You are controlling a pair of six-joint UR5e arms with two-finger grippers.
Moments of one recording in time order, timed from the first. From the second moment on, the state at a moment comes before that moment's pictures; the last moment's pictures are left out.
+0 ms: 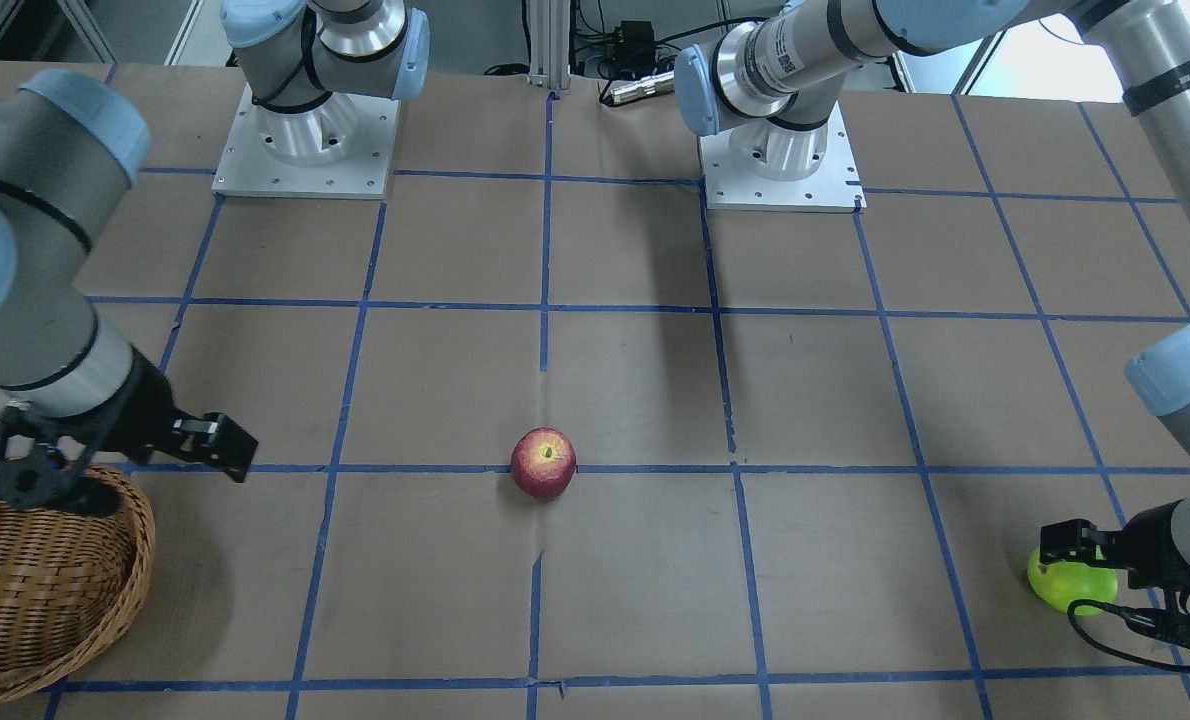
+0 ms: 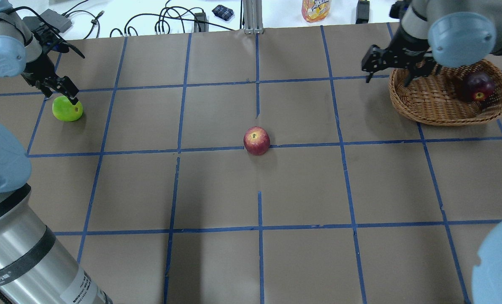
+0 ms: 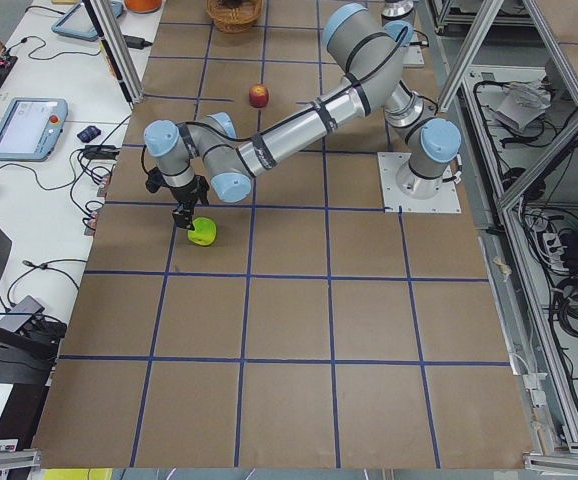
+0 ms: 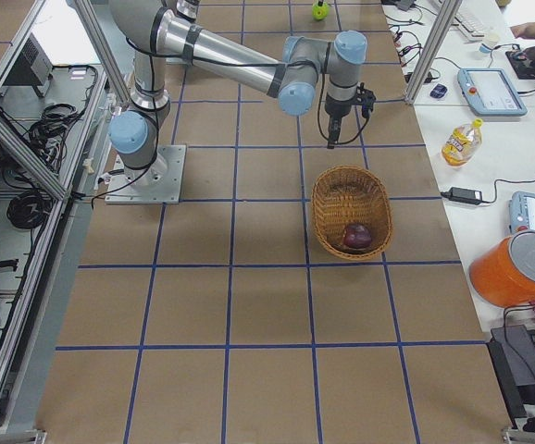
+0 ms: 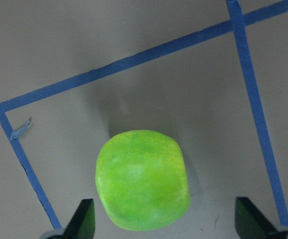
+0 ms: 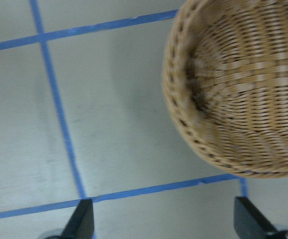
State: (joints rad) left arm -1.14 -2.28 -1.24 -1.26 1.70 0.74; right arm 1.49 -1.24 1.54 -1.88 -1.51 0.12
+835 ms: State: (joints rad) left arm -1.10 -2.33 -1.25 -1.27 1.71 0.69; right arm 1.81 -1.10 1.53 -1.93 -1.37 0.57
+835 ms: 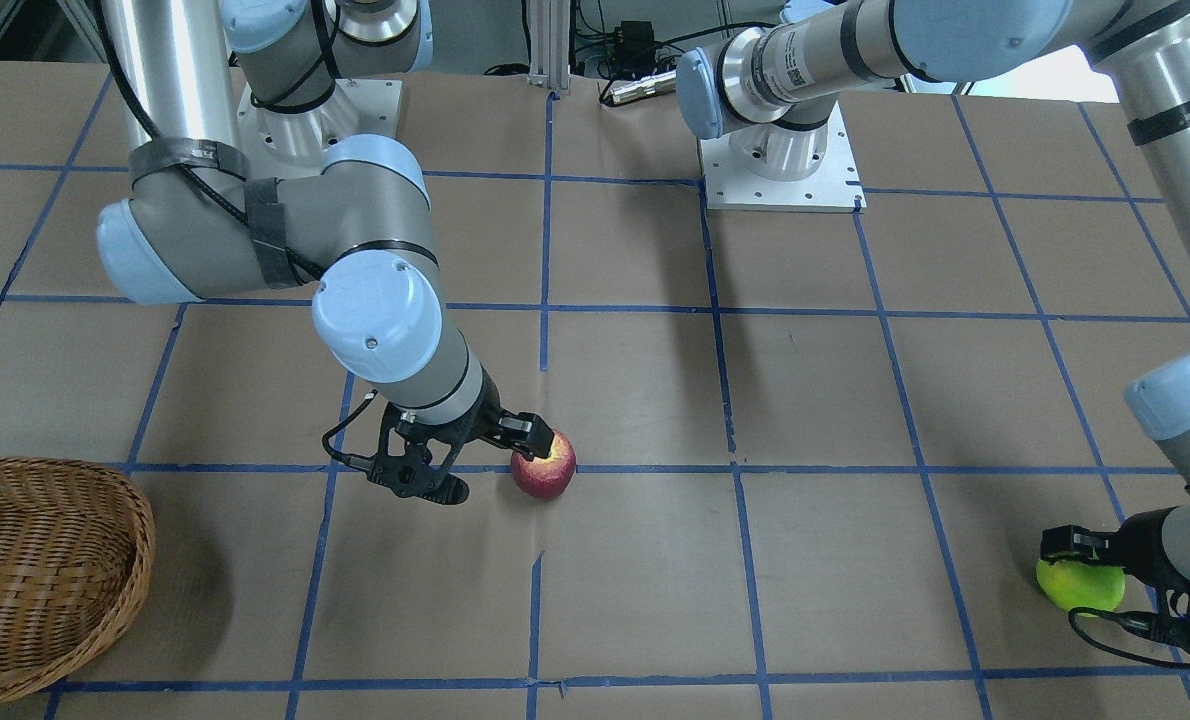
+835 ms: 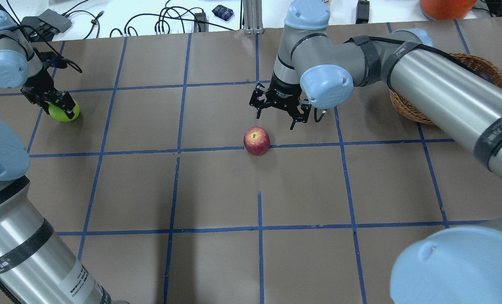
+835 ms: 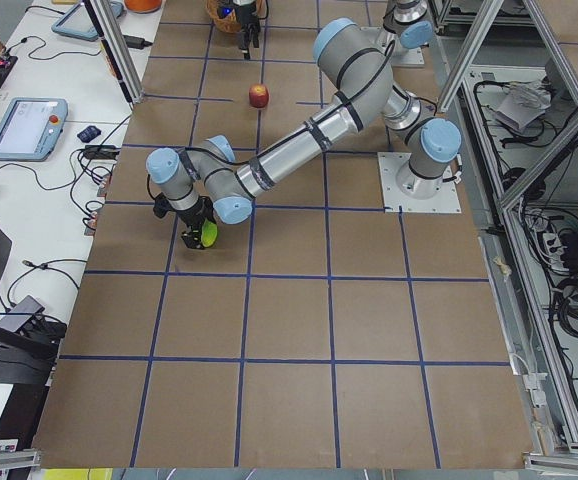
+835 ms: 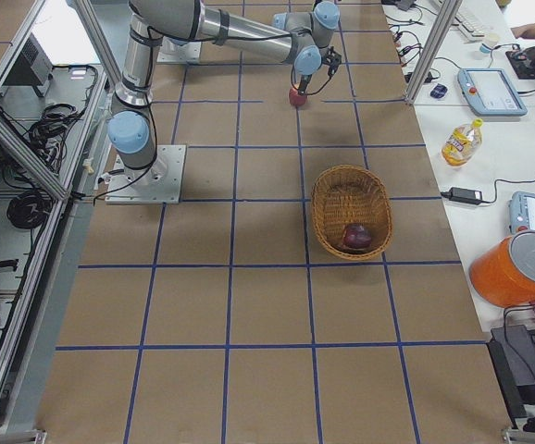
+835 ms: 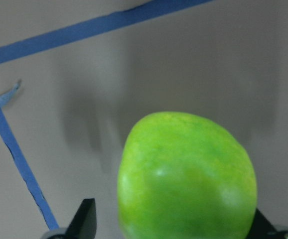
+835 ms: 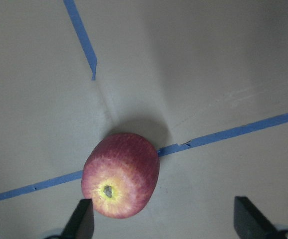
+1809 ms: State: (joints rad) left arm -1.17 -2.19 -1.33 -1.39 1.63 0.54; right arm 1.89 -0.95 1.48 -1.96 -1.37 0.60
